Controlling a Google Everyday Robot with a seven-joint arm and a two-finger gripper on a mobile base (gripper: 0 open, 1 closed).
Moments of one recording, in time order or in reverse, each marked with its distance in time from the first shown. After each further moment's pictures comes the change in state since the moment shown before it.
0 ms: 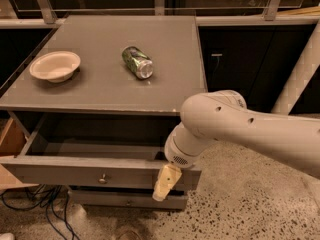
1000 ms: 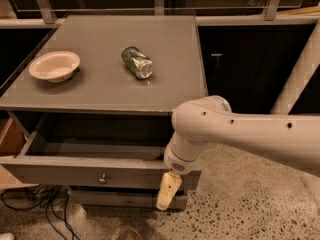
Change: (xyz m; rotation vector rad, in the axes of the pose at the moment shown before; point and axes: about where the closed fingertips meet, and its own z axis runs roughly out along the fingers) arm 0.028 0.009 0.037 -0.090 0.128 0.017
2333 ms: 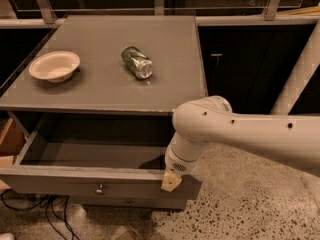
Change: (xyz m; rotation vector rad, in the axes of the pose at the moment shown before) arm 0.000 0.000 0.000 0.000 0.000 0.000
